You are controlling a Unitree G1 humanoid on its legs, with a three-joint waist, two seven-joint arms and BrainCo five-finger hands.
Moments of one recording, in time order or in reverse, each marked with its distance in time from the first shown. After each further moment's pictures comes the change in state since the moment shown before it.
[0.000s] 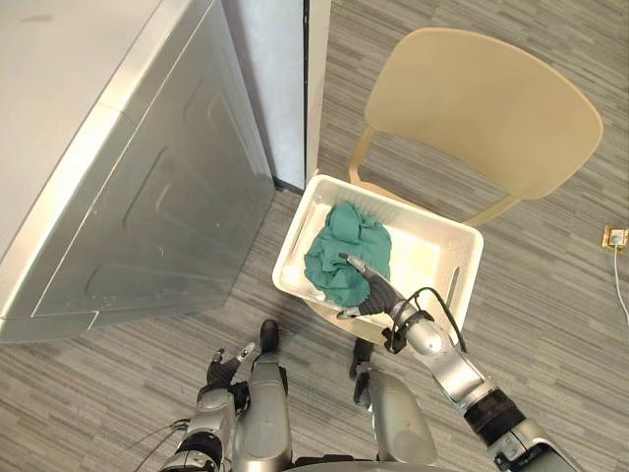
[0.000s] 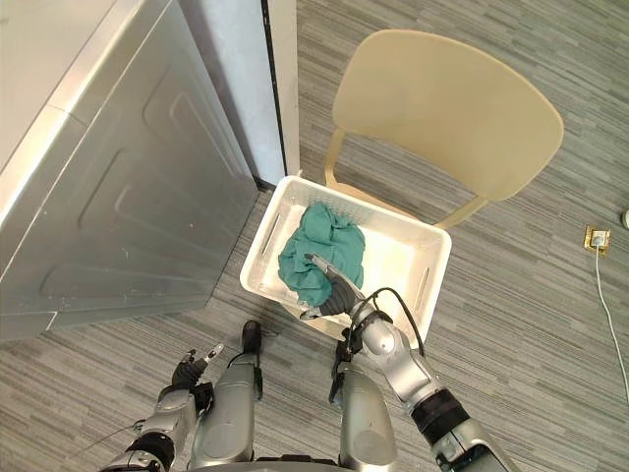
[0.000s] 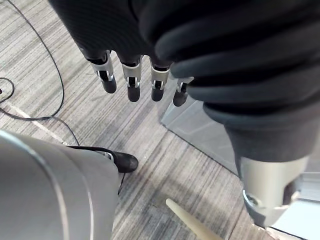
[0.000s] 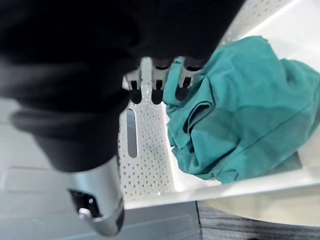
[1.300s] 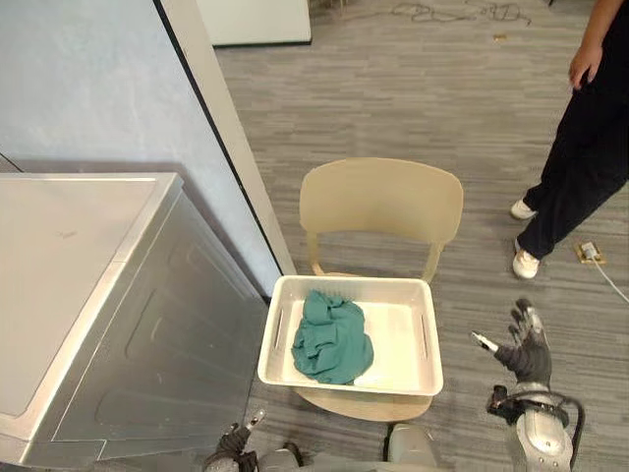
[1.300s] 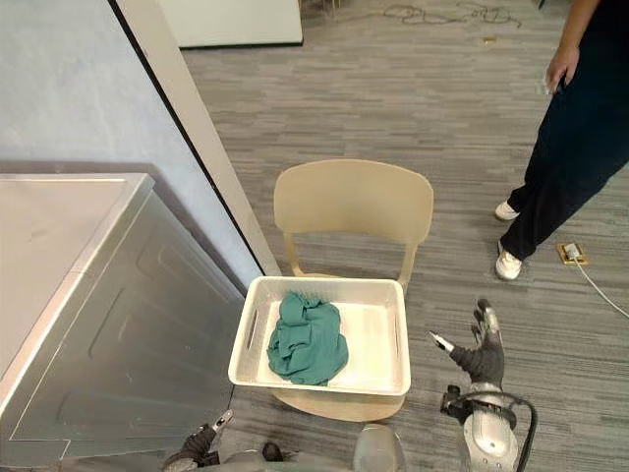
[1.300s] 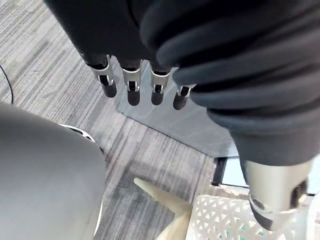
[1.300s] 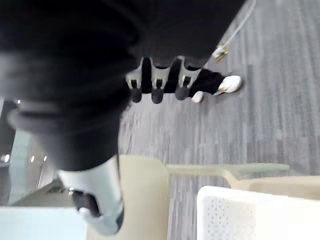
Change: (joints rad) left arm 0.197 -0.071 0.007 0.086 0.020 0.000 -0.111; right arm 0.603 0.146 -0.590 -0.471 0.152 -0.029 -0.061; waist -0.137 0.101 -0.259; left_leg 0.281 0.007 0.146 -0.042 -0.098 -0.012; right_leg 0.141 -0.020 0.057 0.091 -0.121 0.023
